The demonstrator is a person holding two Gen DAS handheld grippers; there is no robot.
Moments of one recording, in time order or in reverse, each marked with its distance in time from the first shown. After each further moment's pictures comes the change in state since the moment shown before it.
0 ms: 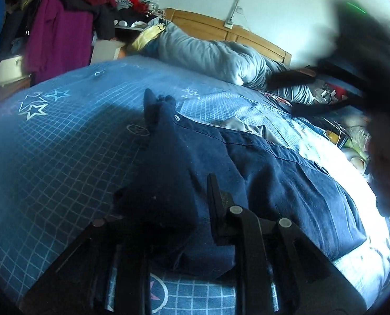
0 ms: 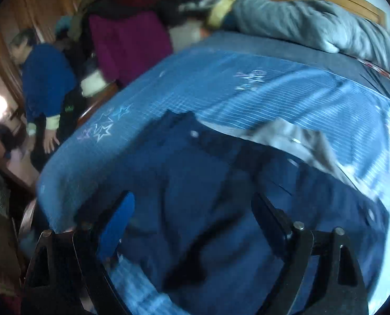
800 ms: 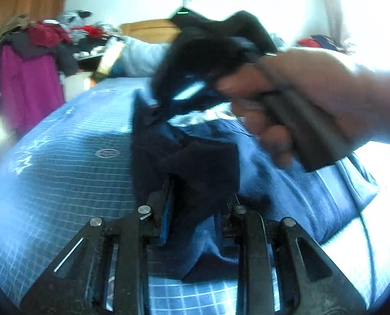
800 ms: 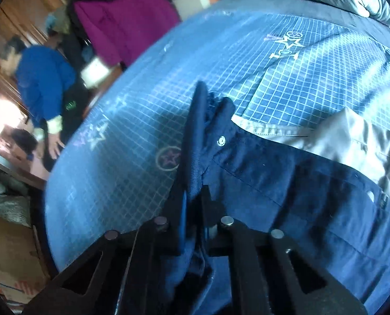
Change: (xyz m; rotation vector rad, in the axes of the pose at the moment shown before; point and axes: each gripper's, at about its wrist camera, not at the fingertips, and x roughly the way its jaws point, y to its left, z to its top) left arm 0.001 -0.050 0.004 0.290 -0.009 0.025; right arm 0.093 -0.032 0.034 0.134 0.096 0.155
